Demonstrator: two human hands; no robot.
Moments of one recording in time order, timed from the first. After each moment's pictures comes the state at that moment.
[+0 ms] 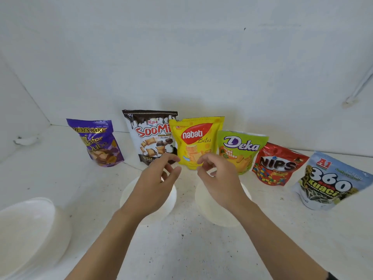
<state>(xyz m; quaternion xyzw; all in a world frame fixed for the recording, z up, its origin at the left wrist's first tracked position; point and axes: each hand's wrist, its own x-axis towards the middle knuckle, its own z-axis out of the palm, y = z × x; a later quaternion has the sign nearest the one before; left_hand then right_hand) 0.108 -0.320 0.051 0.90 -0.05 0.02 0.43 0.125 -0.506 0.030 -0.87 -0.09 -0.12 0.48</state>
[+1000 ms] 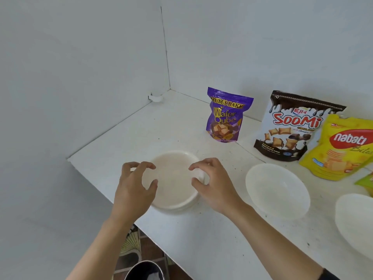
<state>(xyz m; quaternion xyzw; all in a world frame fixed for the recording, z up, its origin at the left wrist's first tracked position) -0.043 -0.015 -0.005 0.89 0.29 0.15 0.31 0.072 -0.197 -0.015 -0.85 -0.27 0.13 0.43</state>
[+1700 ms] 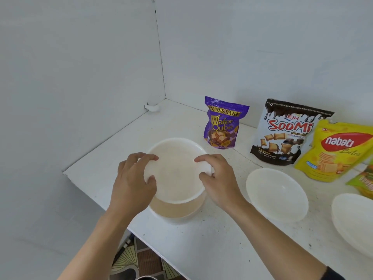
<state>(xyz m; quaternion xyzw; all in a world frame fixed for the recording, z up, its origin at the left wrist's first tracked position) -0.030 0.008 0.026 0.92 0.23 0.16 0.29 0.071 -0.180 0.011 -0.84 -0.20 0.07 0.49</state>
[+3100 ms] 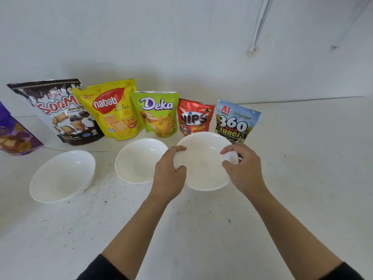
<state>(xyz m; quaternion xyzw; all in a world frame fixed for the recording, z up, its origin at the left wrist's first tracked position) 0.044 -0.555 -0.019 0.85 -0.05 -0.05 0.52 0.008 -0.745 -0.023 -0.83 0.17 -0.16 0.50</state>
